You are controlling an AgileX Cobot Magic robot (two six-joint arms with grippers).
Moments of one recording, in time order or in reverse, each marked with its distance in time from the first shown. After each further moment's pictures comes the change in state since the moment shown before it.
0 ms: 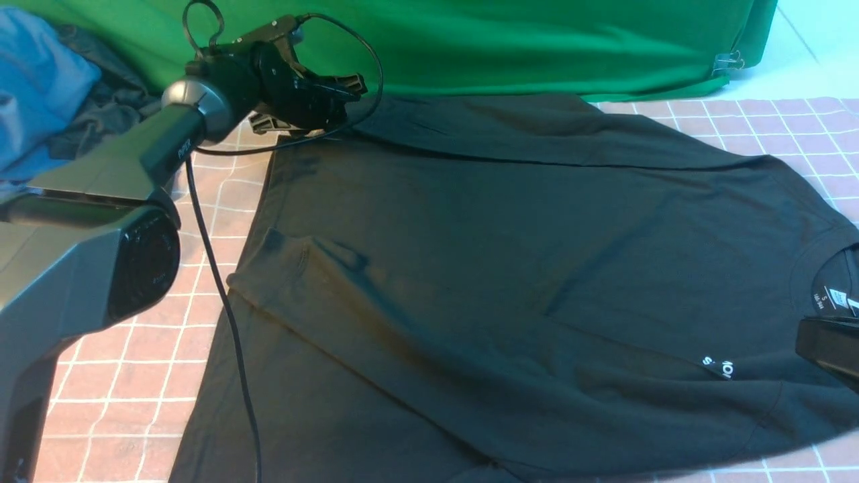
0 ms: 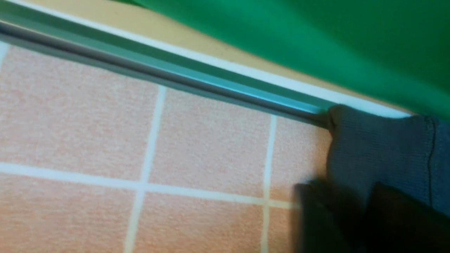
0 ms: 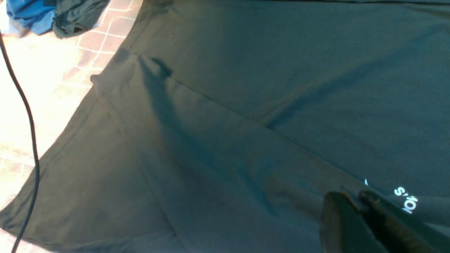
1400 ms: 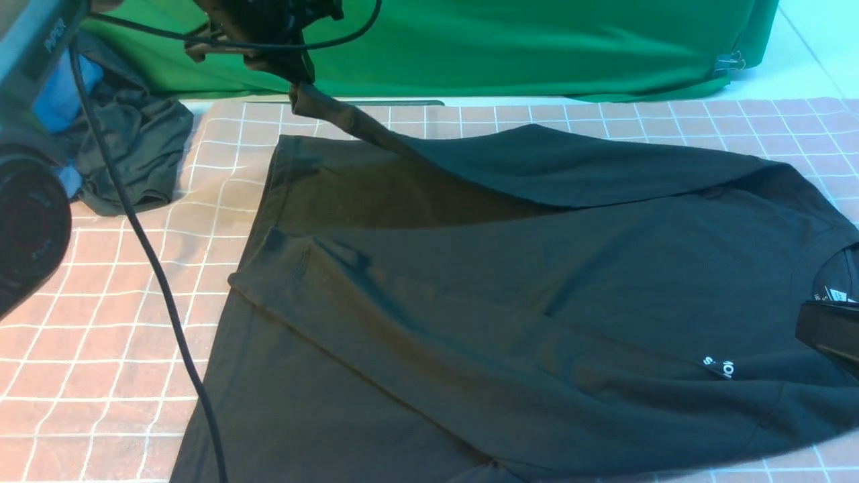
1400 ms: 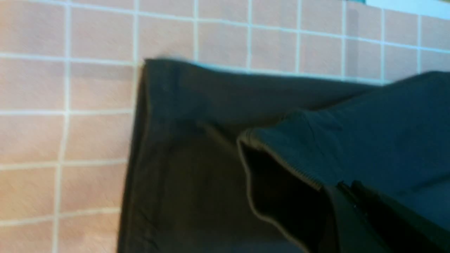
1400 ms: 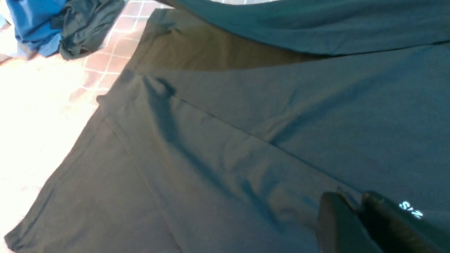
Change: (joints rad) right arm 0.000 0.000 -0.002 0.000 -0.040 0.029; left arm -0.003 -0.396 0.045 -0.023 0.674 0.055
